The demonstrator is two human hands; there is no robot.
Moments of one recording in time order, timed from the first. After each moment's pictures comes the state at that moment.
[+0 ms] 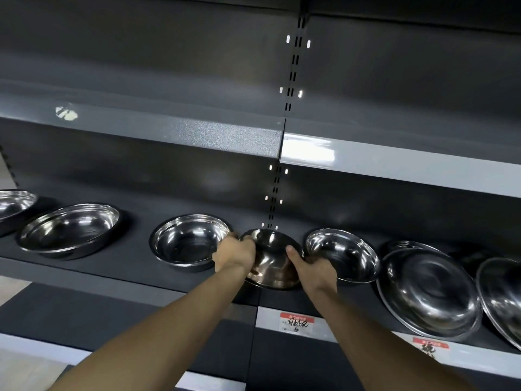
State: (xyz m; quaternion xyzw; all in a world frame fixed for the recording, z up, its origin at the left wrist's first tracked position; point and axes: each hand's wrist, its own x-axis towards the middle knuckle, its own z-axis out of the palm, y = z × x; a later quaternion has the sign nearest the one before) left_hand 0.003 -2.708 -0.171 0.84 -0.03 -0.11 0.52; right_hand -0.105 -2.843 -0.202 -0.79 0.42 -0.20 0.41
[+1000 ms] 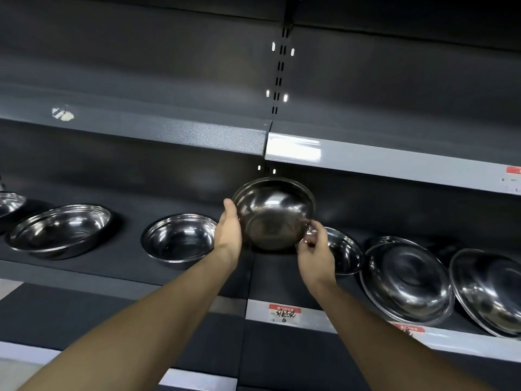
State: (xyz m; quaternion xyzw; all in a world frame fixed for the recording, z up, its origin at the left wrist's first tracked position) left_hand 0.006 -2.718 -0.147 0.61 -0.06 -0.19 0.76; right_hand -0.126 -2.842 -0.180 -0.74 0.33 -0.35 0.48
